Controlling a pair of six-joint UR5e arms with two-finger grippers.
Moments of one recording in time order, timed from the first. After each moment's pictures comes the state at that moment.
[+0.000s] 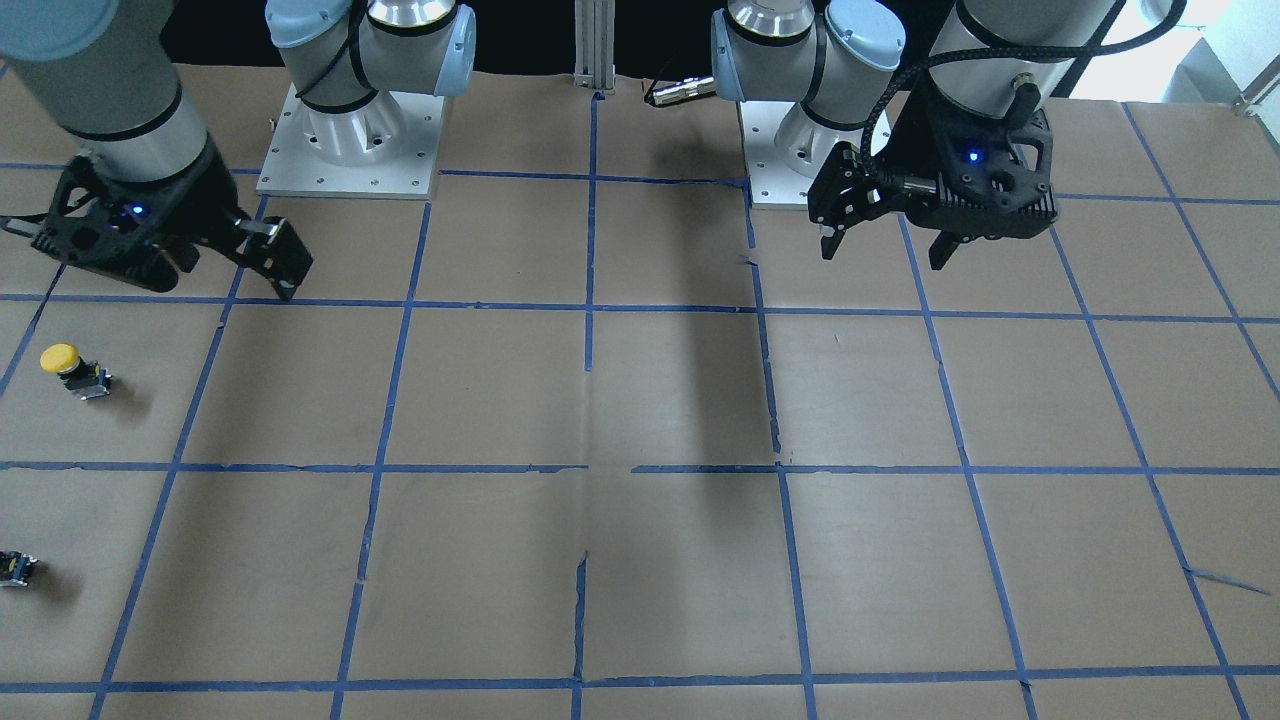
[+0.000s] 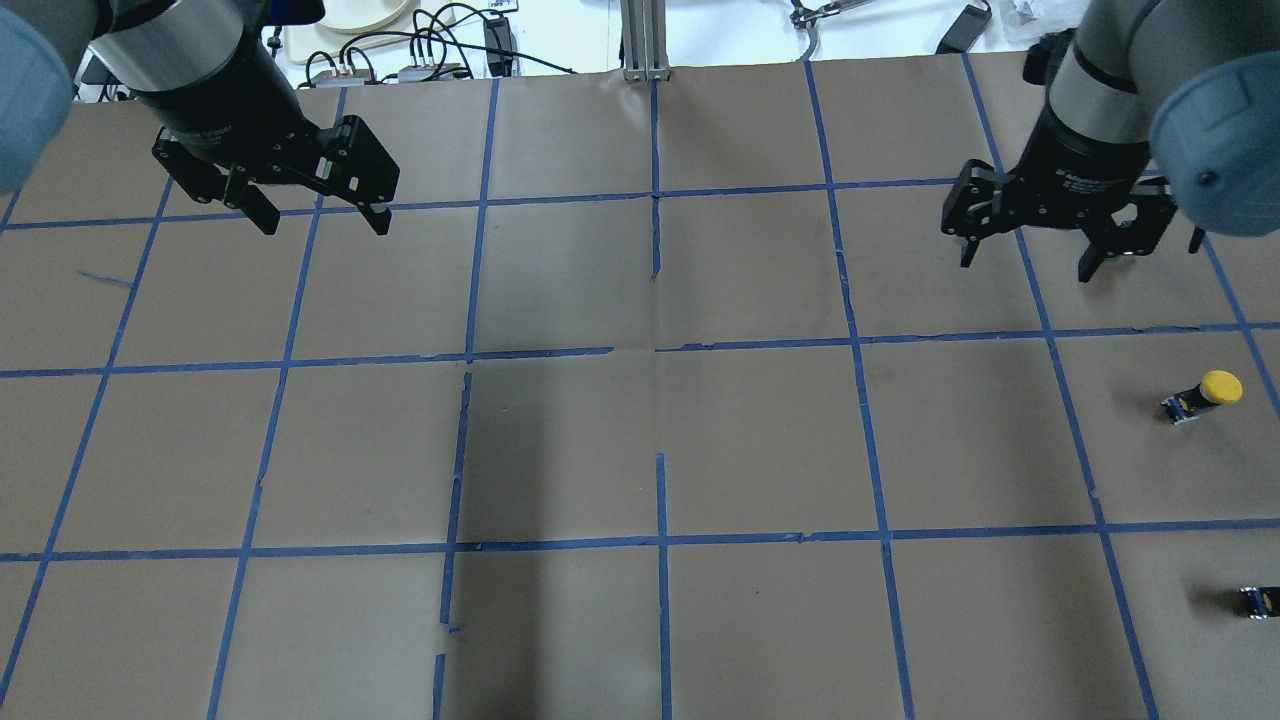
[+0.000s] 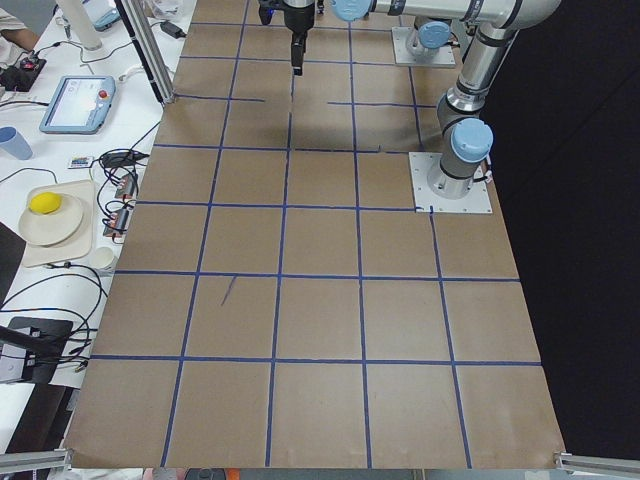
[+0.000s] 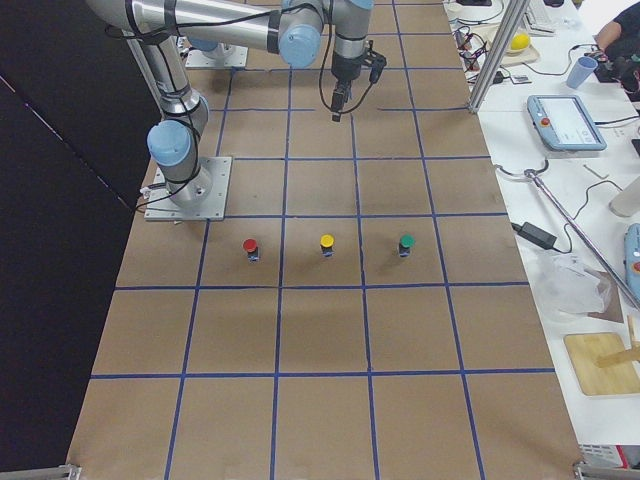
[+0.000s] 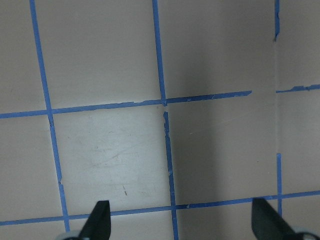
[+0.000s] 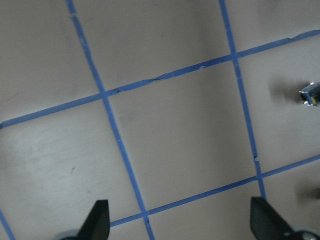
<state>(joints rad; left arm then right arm) -1.55 -1.59 -1.50 -1.62 1.55 0.10 1.51 -1.58 1.66 -1.61 -1.64 0.18</state>
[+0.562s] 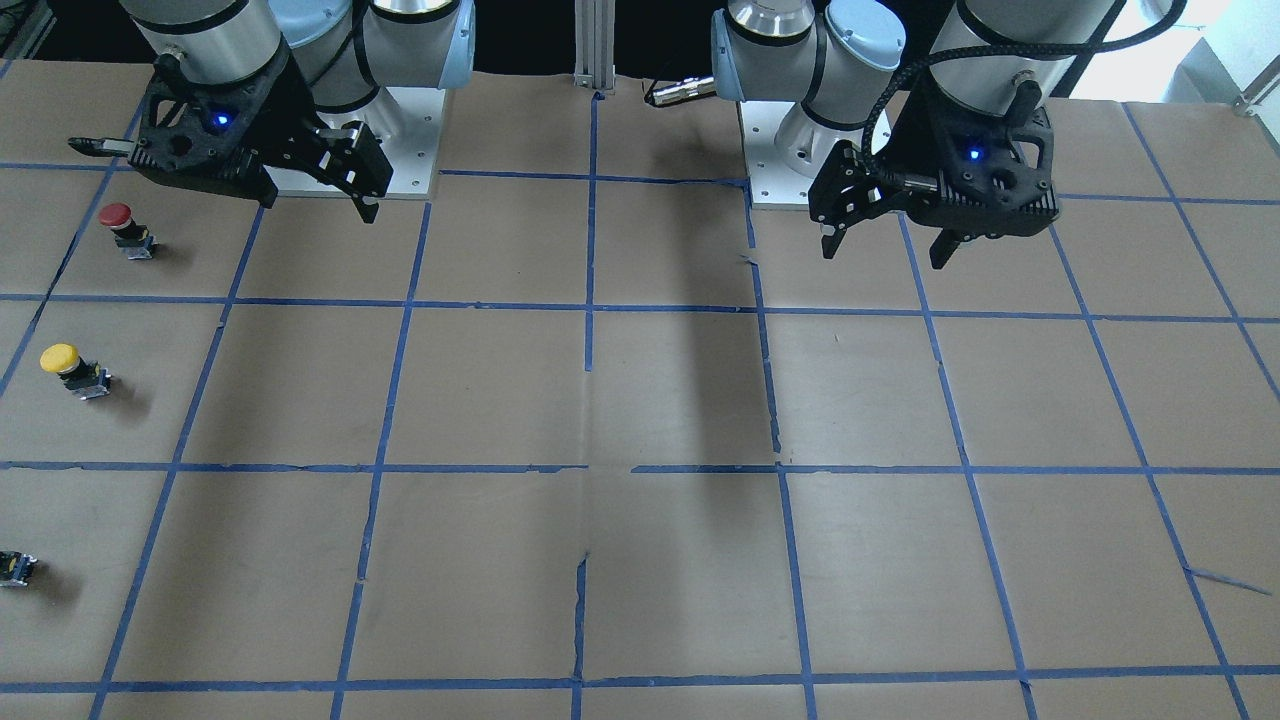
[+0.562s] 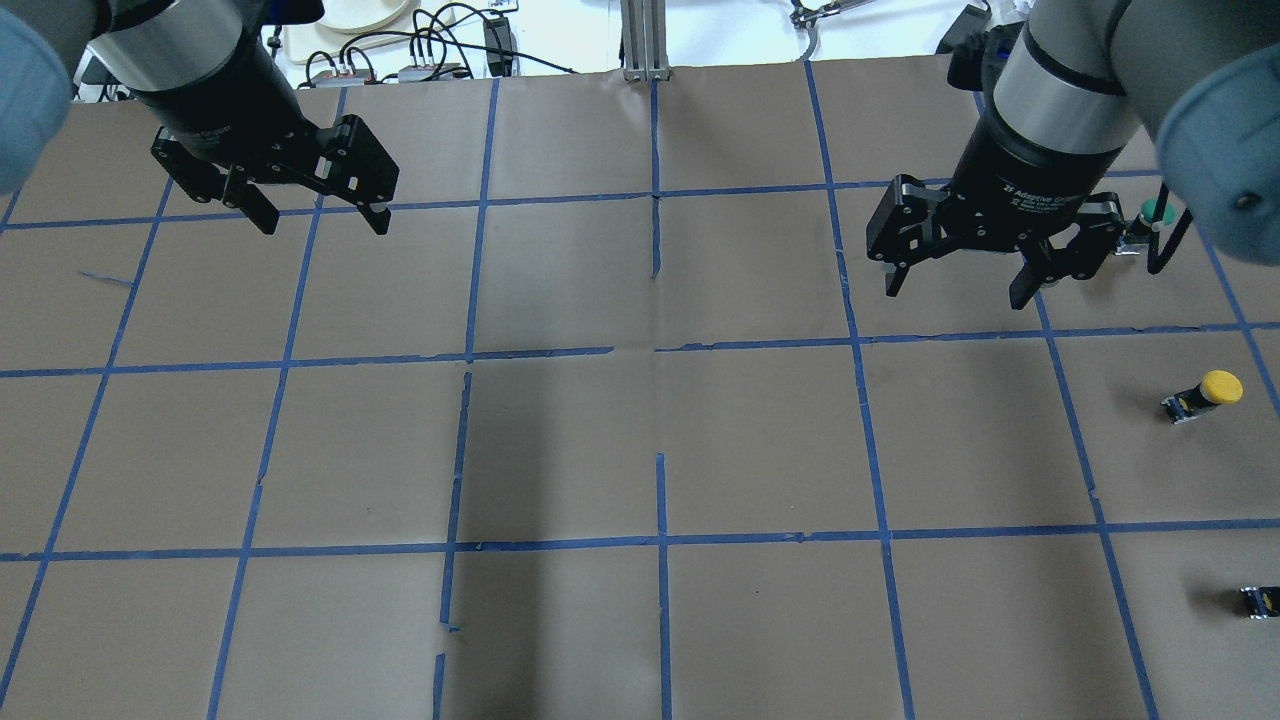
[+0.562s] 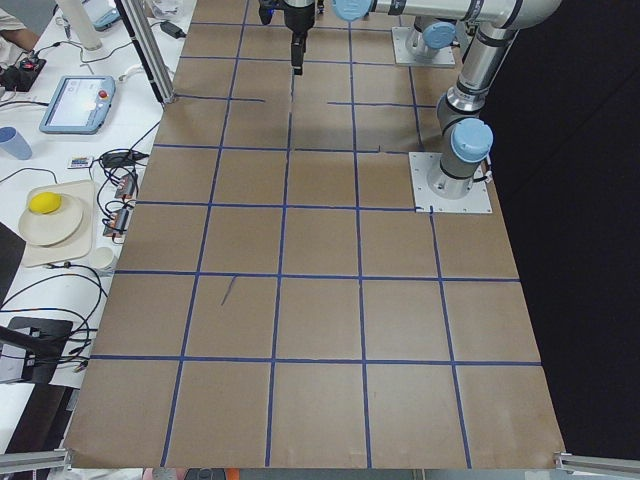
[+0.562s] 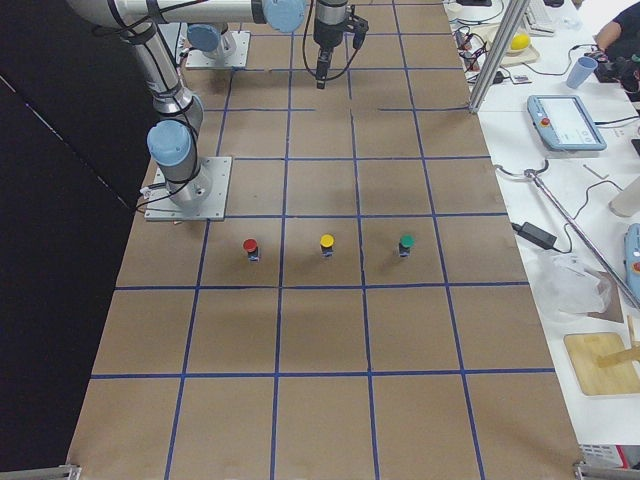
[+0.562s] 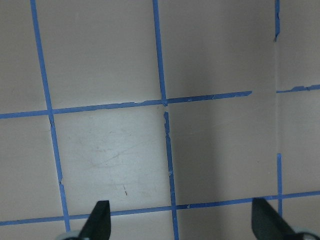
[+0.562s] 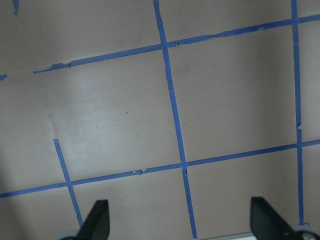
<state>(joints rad) -1.55 -1.58 -1.50 -1.62 1.55 0.10 1.58 -1.65 1.65 -1.48 -1.55 0.17</state>
